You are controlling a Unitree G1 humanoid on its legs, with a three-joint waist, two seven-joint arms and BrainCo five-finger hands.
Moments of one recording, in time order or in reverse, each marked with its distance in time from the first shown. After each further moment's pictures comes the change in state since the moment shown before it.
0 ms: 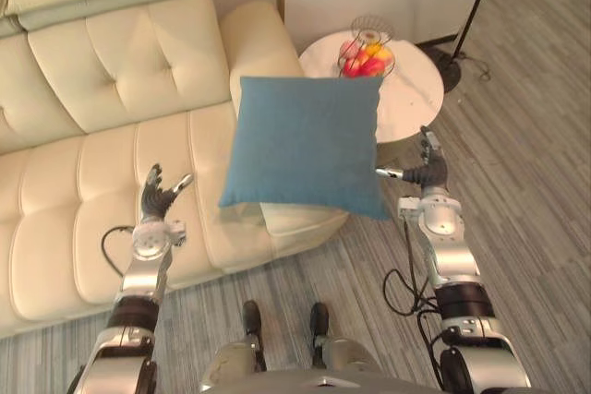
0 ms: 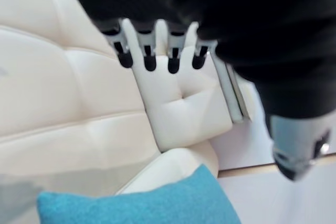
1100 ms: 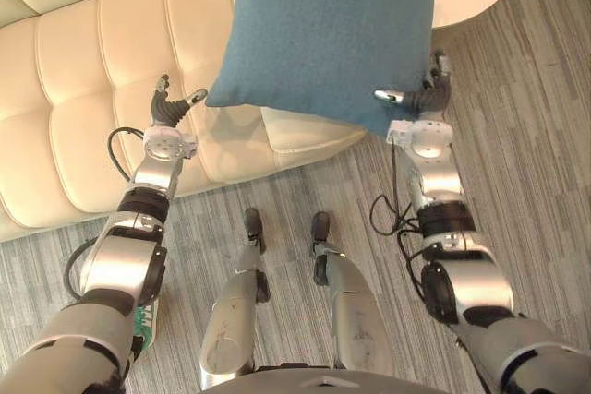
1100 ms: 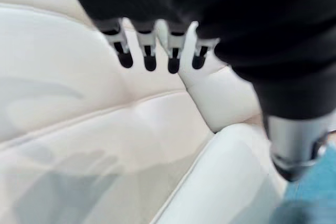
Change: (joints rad) left arm -0.582 0.082 -0.090 0.368 0.014 0.052 0.066; right arm -0.327 0.040 -0.074 0.225 0.067 0.024 -0.231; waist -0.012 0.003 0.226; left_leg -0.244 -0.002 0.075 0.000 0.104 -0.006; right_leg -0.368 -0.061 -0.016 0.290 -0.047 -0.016
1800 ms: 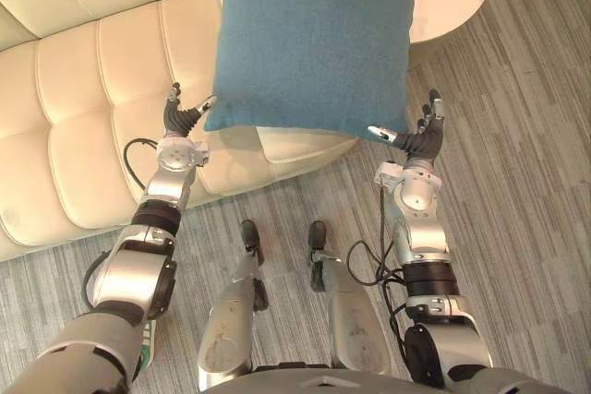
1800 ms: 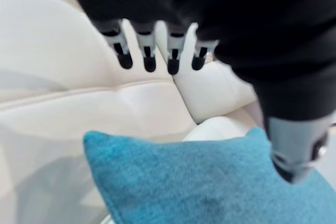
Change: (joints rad) left arm 0.078 -0.058 0.000 -0.037 0.016 0.000 0.017; right arm 0.252 0.128 0.025 -0.315 0.013 -0.062 0.011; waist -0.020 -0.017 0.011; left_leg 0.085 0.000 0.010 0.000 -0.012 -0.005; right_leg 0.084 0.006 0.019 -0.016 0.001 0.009
